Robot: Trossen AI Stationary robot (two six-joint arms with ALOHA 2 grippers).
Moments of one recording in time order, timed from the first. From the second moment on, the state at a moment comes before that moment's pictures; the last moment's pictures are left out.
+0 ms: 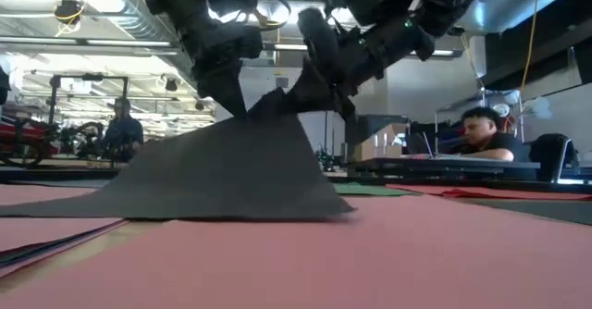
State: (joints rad) left arm 0.22 1.47 1.01 -0.54 0.01 -0.11; right arm -0.06 1.79 0.99 0.23 0.00 0.49
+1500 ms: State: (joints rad) left arm 0.19 1.43 1.01 -0.54 0.01 -0.05; right arm -0.06 1.66 0.99 0.19 -0.01 0.41
